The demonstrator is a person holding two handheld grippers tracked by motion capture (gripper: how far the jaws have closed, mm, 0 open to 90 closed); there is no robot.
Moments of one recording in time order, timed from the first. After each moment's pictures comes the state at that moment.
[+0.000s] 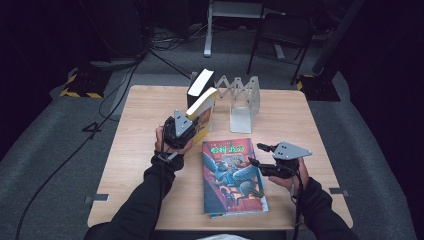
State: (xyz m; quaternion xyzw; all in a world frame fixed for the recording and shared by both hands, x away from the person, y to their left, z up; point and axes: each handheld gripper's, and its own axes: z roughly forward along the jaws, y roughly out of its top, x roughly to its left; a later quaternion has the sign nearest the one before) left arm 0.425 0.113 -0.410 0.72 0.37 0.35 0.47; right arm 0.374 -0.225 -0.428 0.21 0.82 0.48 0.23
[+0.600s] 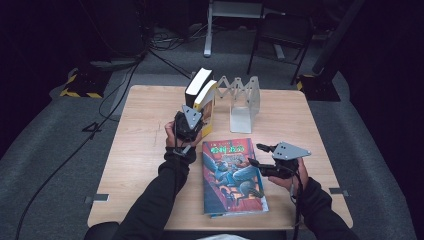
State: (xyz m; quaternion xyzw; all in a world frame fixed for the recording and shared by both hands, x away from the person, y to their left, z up) left arm 0.444 0.082 -0.408 0.68 0.41 0.39 0.46; right arm 0.374 -0.224 -0.429 0.21 0.82 0.48 0.23
